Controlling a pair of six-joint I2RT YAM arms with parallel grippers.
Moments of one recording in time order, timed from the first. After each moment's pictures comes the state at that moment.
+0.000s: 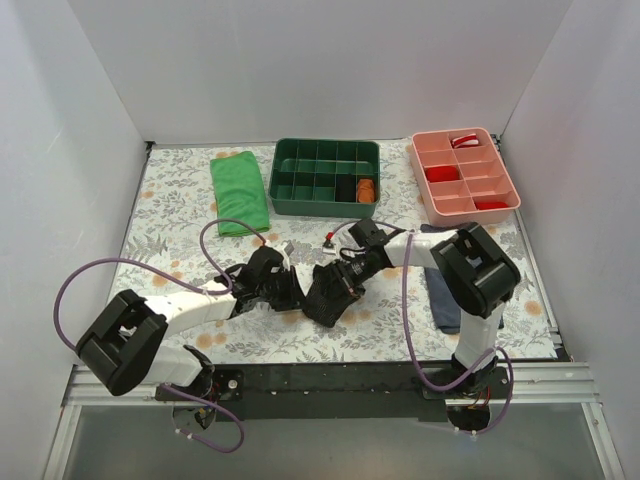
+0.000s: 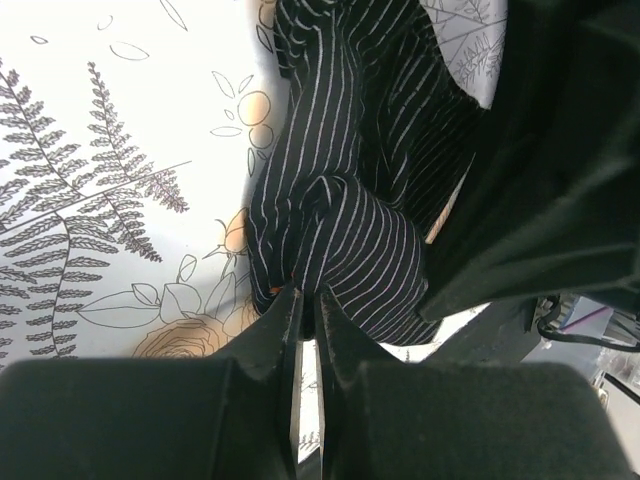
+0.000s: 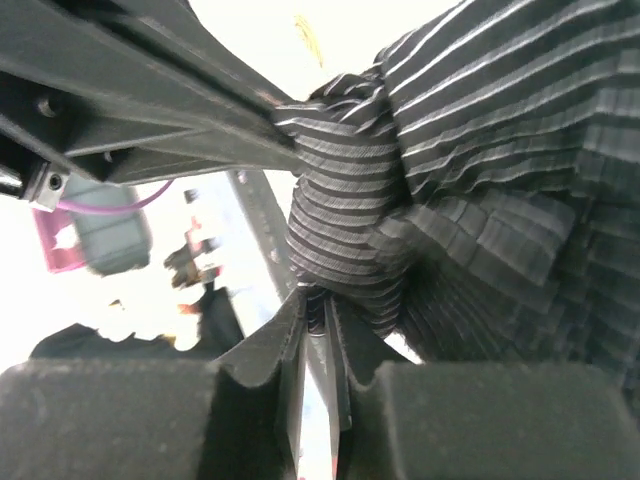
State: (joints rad) left arm -0.70 1.32 0.50 0.01 0.26 -0.79; right arm 0.66 1.92 0.99 -0.33 -1.07 0.30
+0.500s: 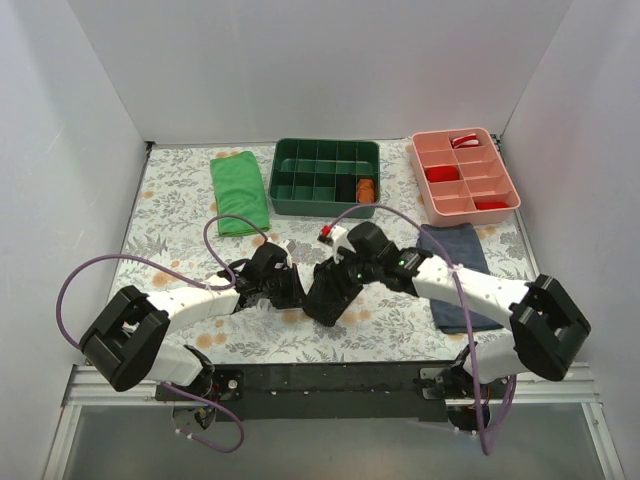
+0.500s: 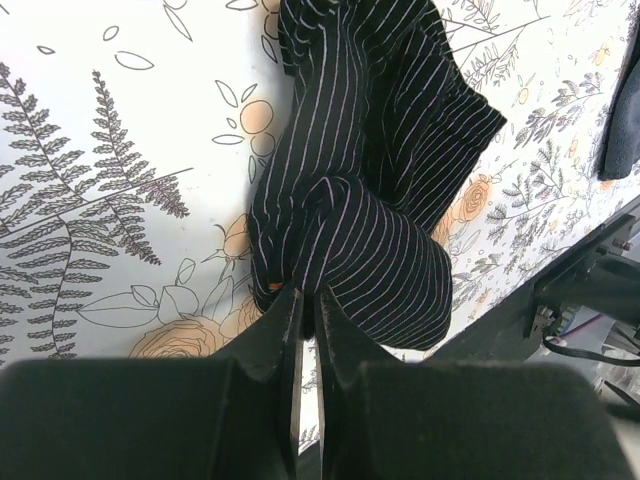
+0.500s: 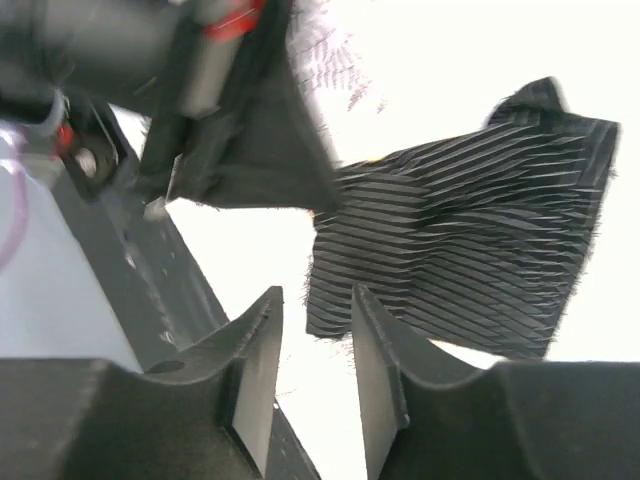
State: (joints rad) left arm -0.70 1.35 0.56 -0.07 0.24 -0.79; right arm 0.82 1.43 0.88 -0.23 -0.47 0.26
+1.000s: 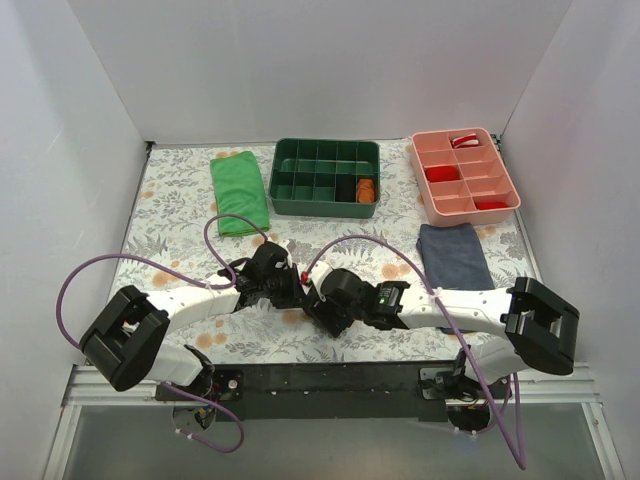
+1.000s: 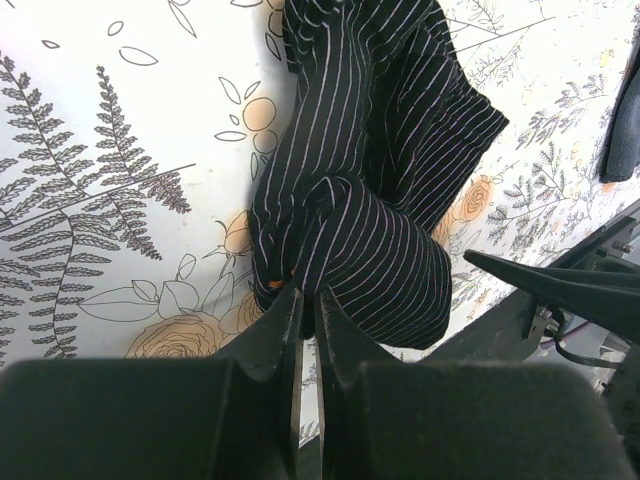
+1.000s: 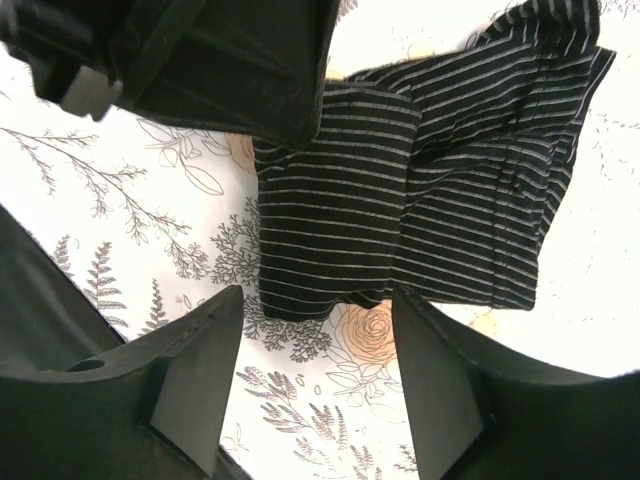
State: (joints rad) left arm -0.70 1.35 0.58 -0.10 0.24 -0.80; right arm 1.19 1.41 0.80 -0.25 0.12 0.18
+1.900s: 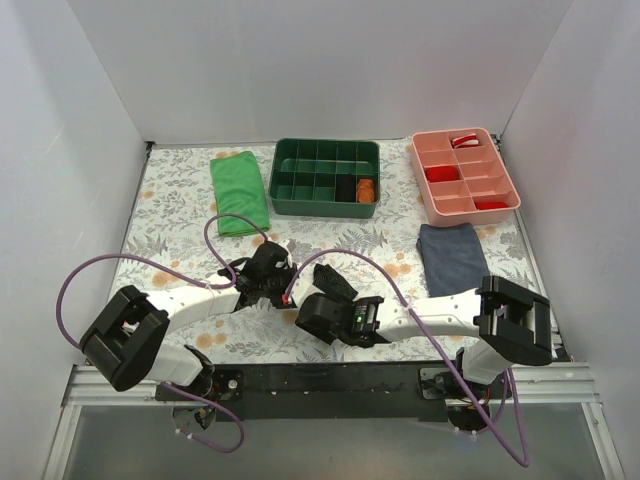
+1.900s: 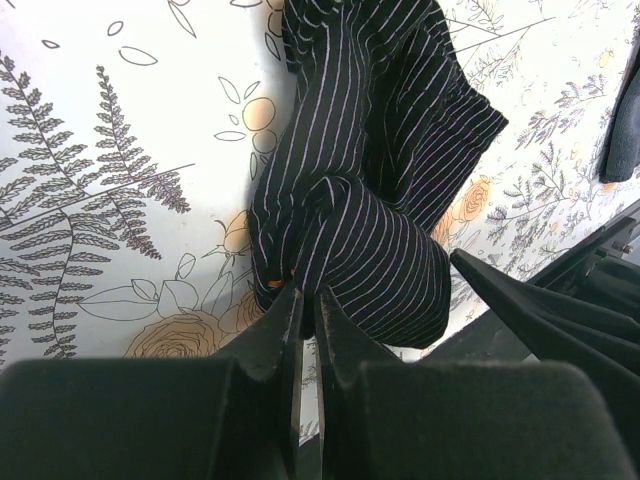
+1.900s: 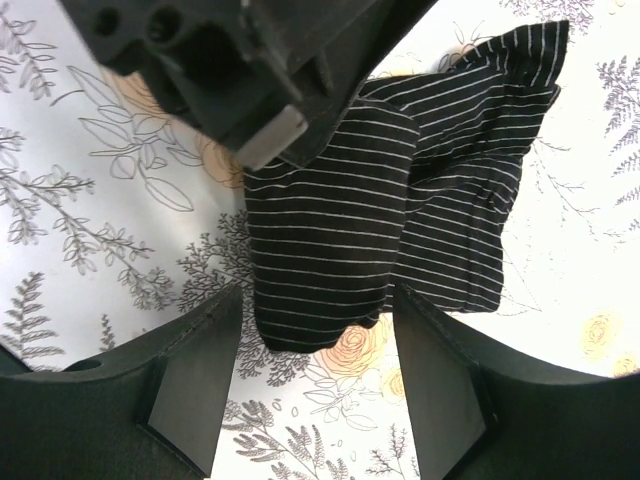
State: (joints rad) left arm -0.70 1.35 0.58 -0.11 0.24 -0.80; right arm 1.37 1.55 0.87 -0.29 0.44 0.12
